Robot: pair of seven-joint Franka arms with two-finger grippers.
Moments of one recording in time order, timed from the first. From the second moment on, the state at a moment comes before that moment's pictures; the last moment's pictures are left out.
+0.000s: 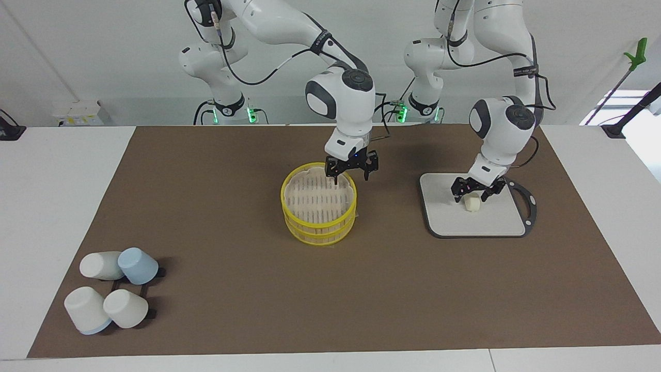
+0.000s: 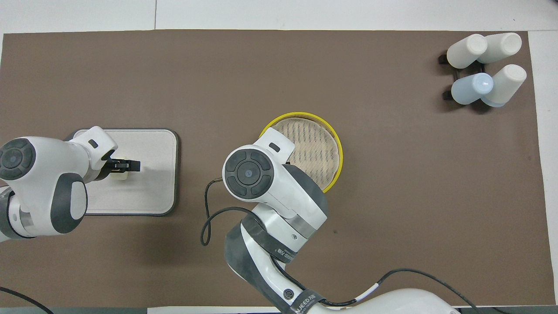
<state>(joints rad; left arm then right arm) -0.06 0.05 0.03 -2.34 -0.01 2.46 0.08 0.67 0.39 0.07 -1.68 -0.09 2.13 0.67</state>
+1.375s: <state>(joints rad) -0.15 0.05 0.01 -1.96 -0.01 1.99 -0.17 0.67 0.39 0.07 -1.63 -0.08 2.07 0.66</state>
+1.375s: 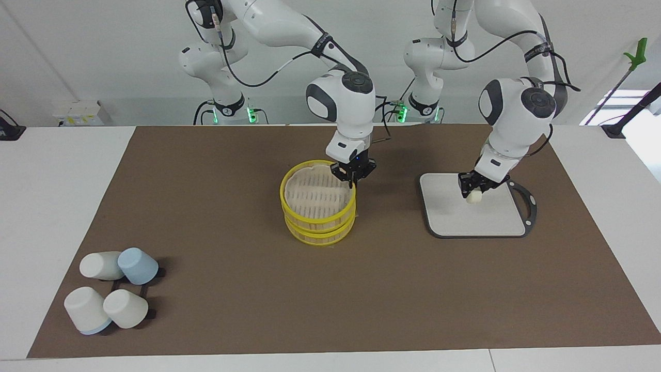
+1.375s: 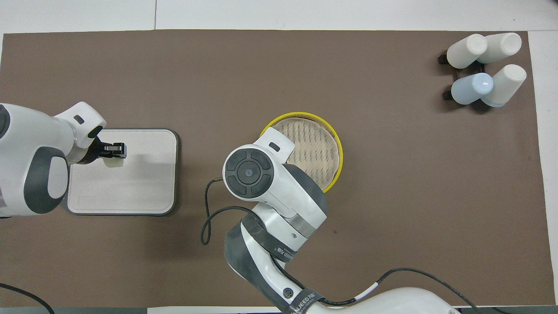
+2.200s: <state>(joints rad) -0.66 0.21 -0.02 -1.76 -0.02 2.06 -0.94 0.11 0.32 0.06 -1.40 -0.02 1.58 -0.16</state>
